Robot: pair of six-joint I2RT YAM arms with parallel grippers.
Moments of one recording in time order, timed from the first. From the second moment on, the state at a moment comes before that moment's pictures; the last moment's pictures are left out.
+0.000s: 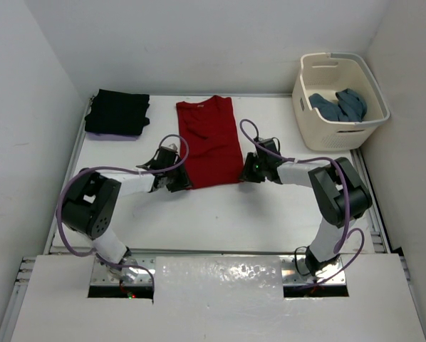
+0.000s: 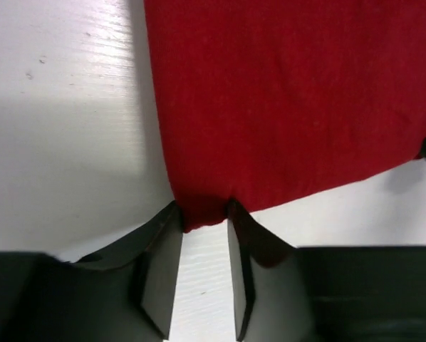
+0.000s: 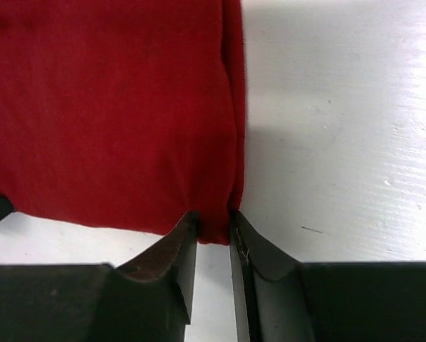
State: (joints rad) left arm -0.42 1.63 0.74 -0.06 0.12 -0.73; right arm 0.40 1.78 0.83 0.06 -0.16 0.57
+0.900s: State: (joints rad) left arm -0.56 1.16 0.65 -0.31 0.24 -0.68; right arm 0.48 1.18 0.60 -0.25 -0.16 0.48
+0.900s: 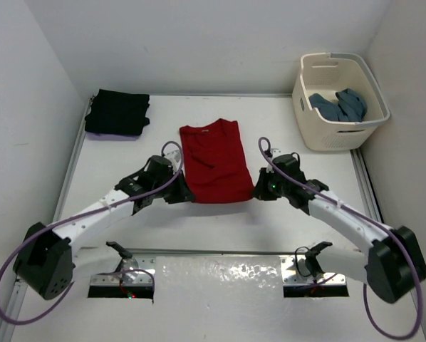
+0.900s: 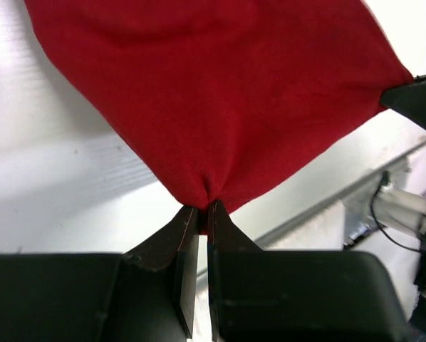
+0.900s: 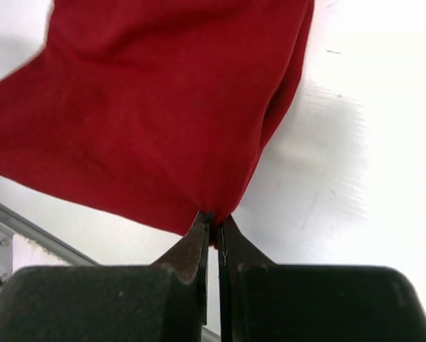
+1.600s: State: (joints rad) left arm -0.39 1.33 0.94 -0.24 0.26 -0.66; right arm 0.46 1.41 1.06 -0.30 -0.01 0.34
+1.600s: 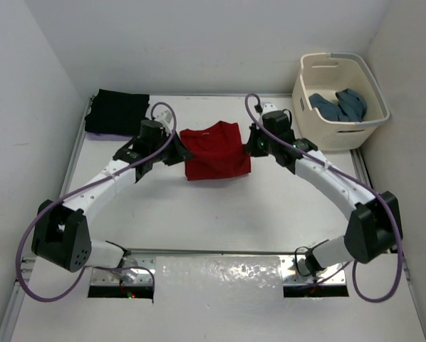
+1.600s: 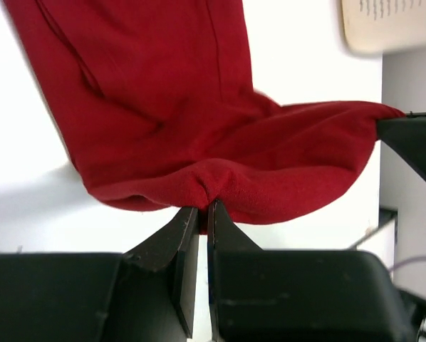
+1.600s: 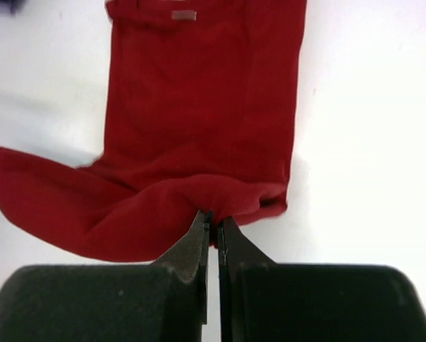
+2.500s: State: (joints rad) left arm -0.20 1.82 1.32 -0.16 0.32 -0.59; right arm 0.31 2.04 1.67 -0.25 -0.16 0.29
